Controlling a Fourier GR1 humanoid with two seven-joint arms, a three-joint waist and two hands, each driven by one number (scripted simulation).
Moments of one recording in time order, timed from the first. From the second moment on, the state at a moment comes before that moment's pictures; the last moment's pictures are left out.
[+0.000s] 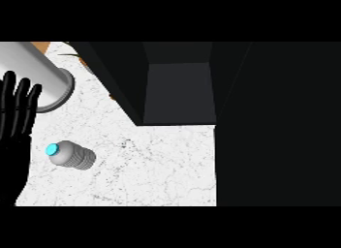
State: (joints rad) left arm -0.03 0.09 0.01 -2.10 0.01 0.01 0.01; right arm 0.00 -0.08 -0.04 -2.10 -0.02 0.02 -0.02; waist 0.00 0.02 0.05
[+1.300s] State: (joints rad) left arm 0.41 0.14 -0.05 -2.37 0.43 -0.18 0.34; right arm 0.37 -0.14 -0.03 -2.40 -0.29 0.21 0.22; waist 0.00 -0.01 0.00
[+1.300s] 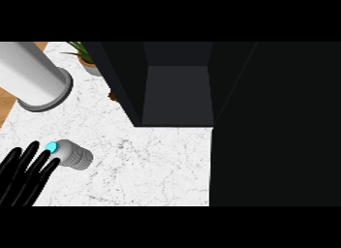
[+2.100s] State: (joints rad) left arm 0.51 0.16 0.00 -2.38 0.44 -0.19 0.32; right arm 0.43 -0.12 -0.06 -2.41 -0.32 0.25 0.20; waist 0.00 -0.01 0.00
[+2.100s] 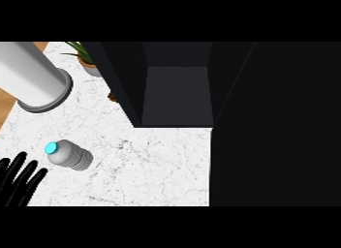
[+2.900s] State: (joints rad) left arm 0.50 0.18 0.22 -2.30 0.49 -0.23 0.25; right arm 0.52 -0.15 -0.15 -2.40 -0.37 0.33 0.14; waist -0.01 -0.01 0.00
